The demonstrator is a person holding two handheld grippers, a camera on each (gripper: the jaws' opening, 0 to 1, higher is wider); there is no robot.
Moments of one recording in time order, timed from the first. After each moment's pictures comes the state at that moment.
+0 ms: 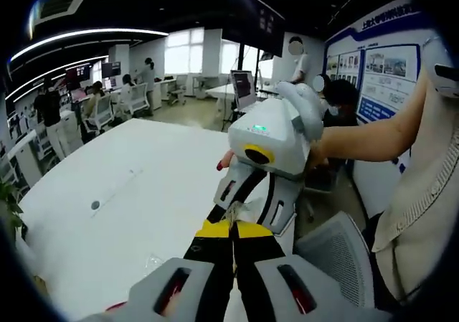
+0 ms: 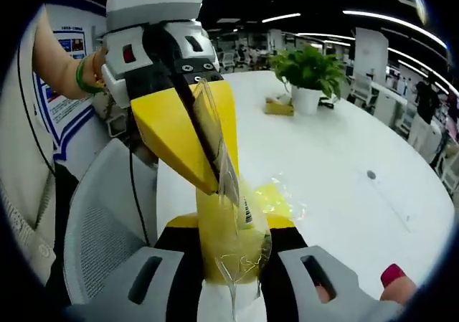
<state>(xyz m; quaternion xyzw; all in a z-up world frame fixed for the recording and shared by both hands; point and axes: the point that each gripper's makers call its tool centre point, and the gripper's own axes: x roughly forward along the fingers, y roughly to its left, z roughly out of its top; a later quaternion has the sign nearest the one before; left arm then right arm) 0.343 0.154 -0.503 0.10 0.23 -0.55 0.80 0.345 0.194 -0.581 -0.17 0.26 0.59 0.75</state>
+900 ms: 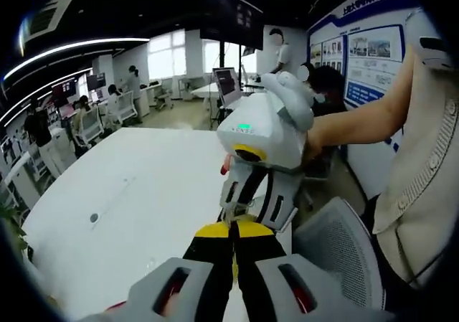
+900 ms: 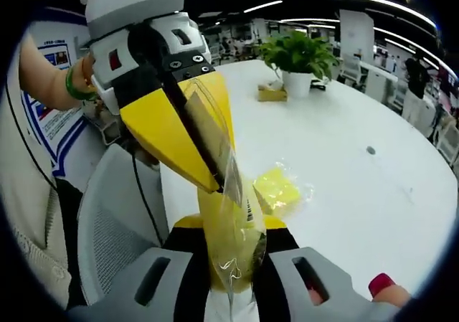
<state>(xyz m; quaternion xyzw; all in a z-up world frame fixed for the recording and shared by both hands) 0.329 0.153 -0.508 0.15 0.21 -0.58 0.77 0.328 0.192 -0.589 -0.15 0.30 0.56 0.76</state>
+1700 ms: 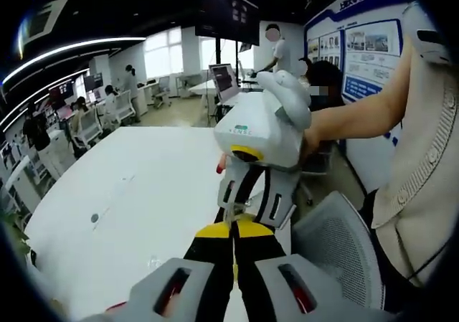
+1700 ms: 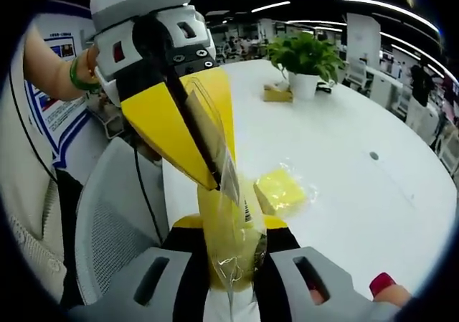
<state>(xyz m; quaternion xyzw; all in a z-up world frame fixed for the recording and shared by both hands) 0.325 0.157 -0.508 0.16 0.22 -0.58 0.77 0.323 0.193 -0.590 -0.16 0.30 0.57 0.75</state>
